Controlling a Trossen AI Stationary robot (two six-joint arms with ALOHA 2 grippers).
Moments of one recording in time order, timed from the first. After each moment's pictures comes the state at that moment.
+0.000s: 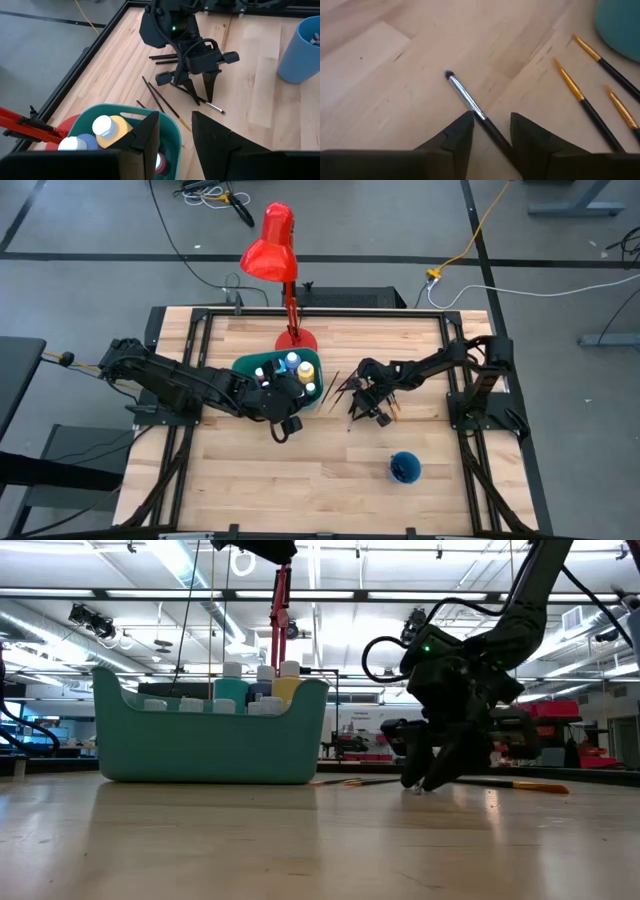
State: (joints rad) left arm -0.31 1.47 1.37 -0.68 -0.64 -0.36; right arm -0.20 1.82 0.64 0.20 -0.59 -0.69
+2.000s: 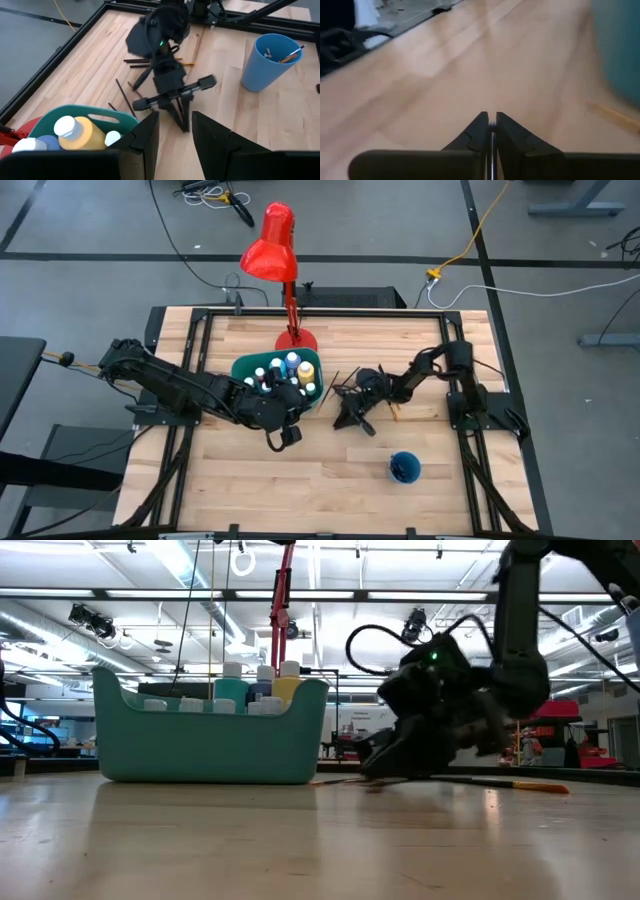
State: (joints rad) left arm -0.36 1.47 1.37 -0.63 -0.59 -0.44; right arm -0.13 2.07 0.63 0.99 -0.74 -0.11
